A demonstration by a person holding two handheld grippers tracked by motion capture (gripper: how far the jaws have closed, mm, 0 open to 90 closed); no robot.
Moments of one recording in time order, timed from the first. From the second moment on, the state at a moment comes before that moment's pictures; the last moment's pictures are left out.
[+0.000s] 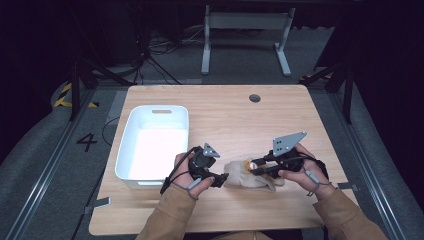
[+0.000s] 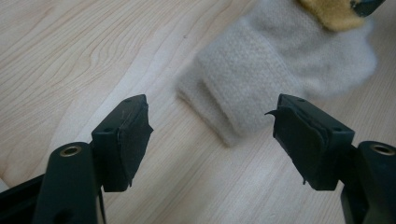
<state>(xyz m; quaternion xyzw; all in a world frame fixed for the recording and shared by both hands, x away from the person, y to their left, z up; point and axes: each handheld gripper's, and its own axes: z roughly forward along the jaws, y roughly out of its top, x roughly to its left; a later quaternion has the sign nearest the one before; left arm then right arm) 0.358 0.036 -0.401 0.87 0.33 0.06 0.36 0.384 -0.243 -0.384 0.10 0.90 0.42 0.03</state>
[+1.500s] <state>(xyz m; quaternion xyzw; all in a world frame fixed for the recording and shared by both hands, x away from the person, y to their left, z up) 0.364 0.018 -0.396 0.88 0.28 0.03 0.38 0.388 -0.275 -0.390 0.18 0.90 0.40 0.08</state>
